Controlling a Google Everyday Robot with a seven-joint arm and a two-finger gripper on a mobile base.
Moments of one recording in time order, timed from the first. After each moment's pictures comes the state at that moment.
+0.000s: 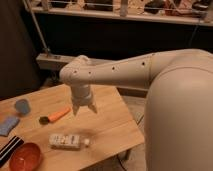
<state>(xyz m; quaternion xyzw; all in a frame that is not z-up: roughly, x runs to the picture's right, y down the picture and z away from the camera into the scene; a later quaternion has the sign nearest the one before) -0.106 0.103 0.703 -0.26 0.23 0.64 0.68</state>
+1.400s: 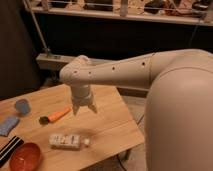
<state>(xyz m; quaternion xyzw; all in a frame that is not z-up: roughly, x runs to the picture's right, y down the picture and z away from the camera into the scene) -0.110 0.098 0.703 -0.26 0.22 0.63 0.69</state>
